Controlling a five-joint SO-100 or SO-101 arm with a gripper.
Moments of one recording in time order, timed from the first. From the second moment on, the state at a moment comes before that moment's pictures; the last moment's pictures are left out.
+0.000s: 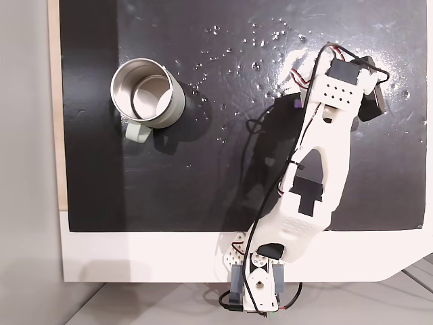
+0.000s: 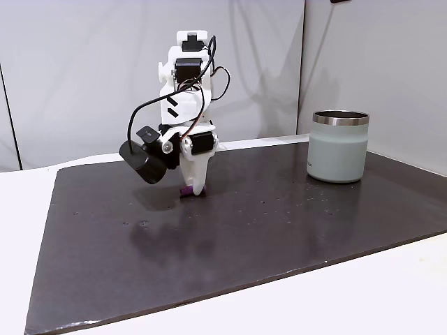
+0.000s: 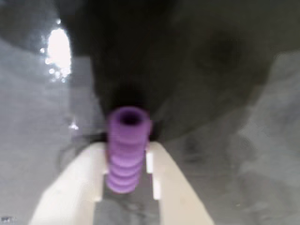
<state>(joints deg) 18.8 59.8 65.8 79.8 -31.2</state>
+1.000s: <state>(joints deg) -4.1 82.5 38.1 102.7 -14.9</state>
